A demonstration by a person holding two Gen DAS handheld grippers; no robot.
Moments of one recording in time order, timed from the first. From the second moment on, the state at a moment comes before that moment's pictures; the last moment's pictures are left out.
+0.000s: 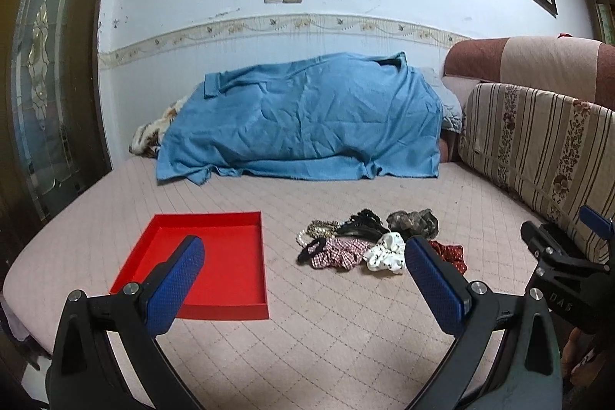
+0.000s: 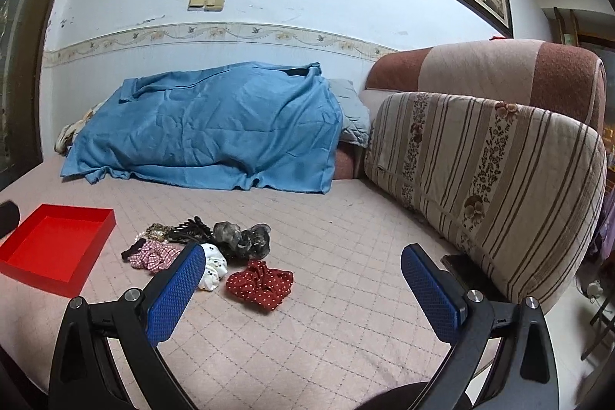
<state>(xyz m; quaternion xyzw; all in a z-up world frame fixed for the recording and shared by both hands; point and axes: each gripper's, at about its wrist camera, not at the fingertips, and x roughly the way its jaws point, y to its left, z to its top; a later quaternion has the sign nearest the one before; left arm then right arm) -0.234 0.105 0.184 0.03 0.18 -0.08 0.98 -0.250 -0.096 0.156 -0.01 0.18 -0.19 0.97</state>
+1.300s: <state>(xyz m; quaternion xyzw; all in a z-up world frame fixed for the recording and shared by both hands) -0.206 0.104 0.152 0.03 0.26 -0.08 0.96 -0.223 -0.103 0.112 0.01 0.25 -0.16 0.95</state>
